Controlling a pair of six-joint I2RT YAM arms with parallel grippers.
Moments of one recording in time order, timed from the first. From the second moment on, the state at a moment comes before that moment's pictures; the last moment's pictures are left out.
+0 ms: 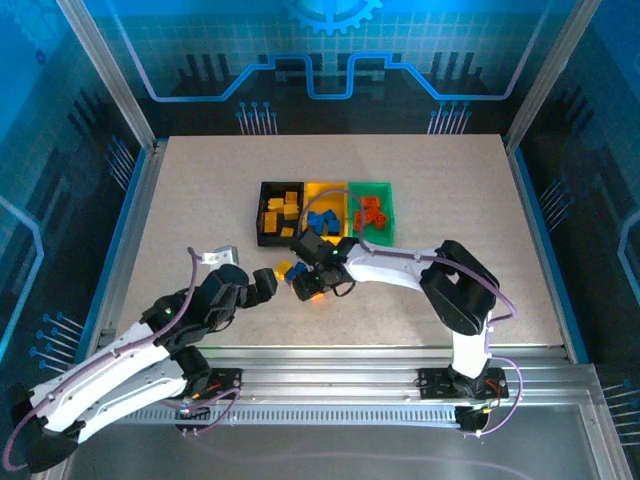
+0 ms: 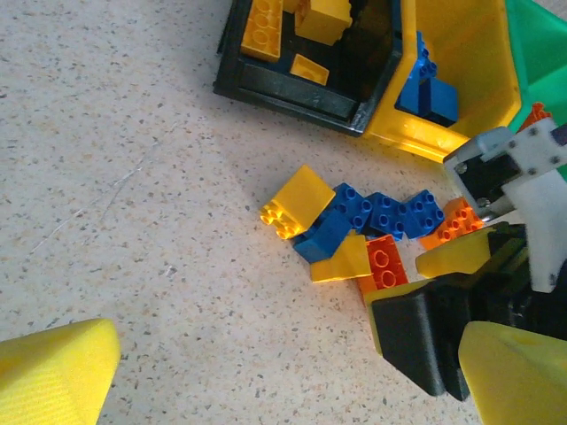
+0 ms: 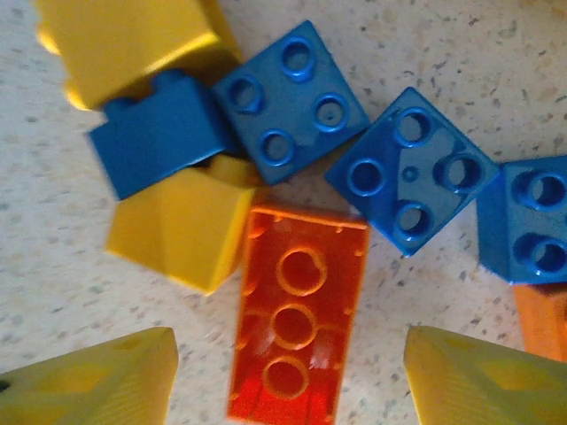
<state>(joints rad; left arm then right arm) -0.78 0.68 0.61 -0.73 -0.38 -0.95 0.94 1.89 1.26 -0.59 0.03 0.44</state>
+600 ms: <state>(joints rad) -0.77 0.70 0.58 -0.74 -0.40 -0.95 0.96 1.72 1.09 -0.64 0.07 0.45</state>
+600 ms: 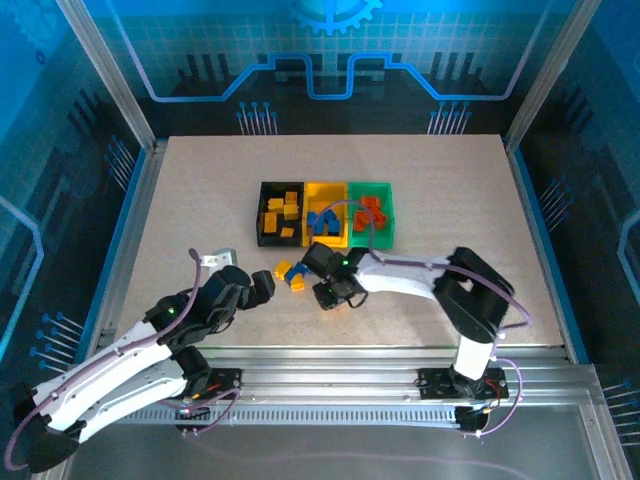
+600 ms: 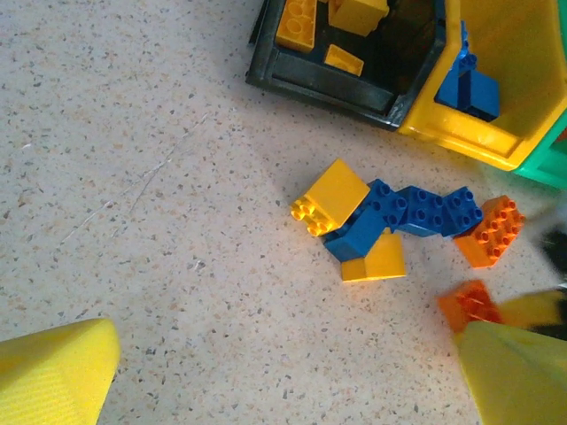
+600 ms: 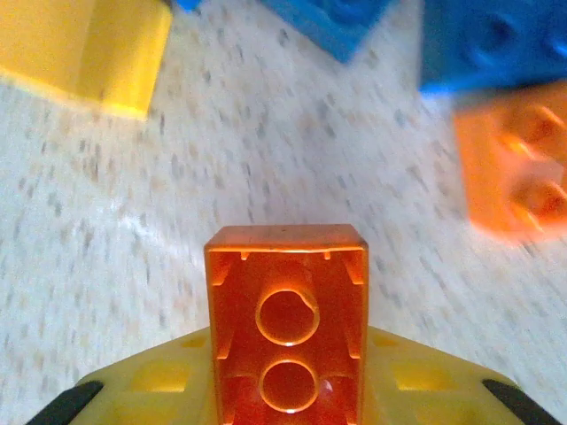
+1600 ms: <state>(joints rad) -0.76 0.77 0.57 -0.68 -0.34 -0.96 0.47 1.99 1.68 -0.78 0.10 0.45</state>
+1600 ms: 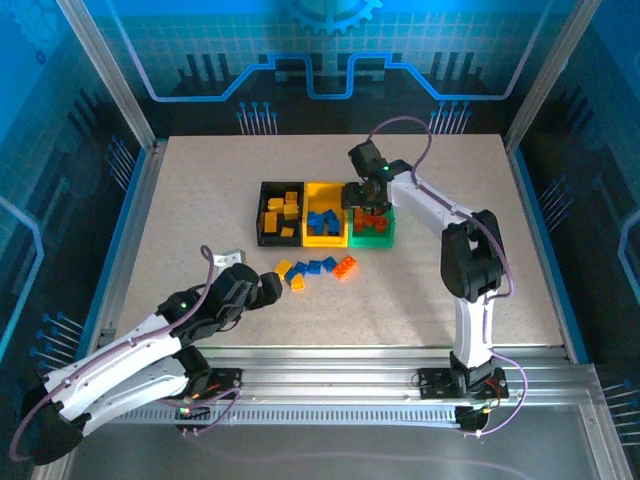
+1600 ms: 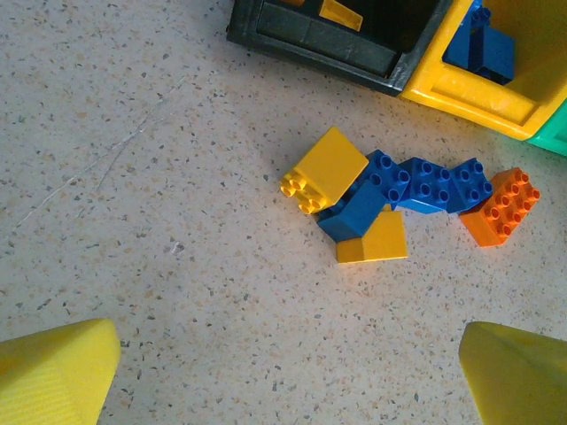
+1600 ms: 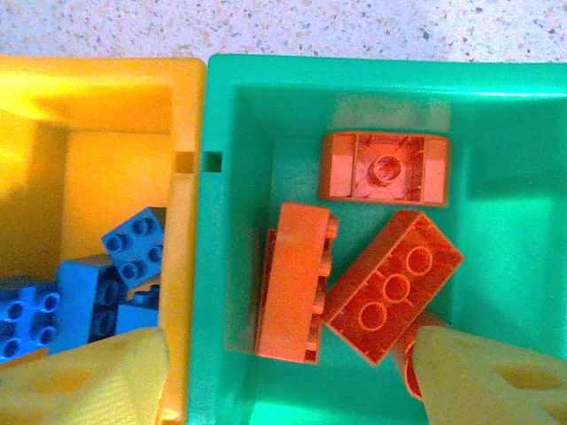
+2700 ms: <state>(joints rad) -0.75 0.67 0.49 -0.67 -0.30 -0.95 0.73 1.88 1.25 -0.69 0.20 1.12</state>
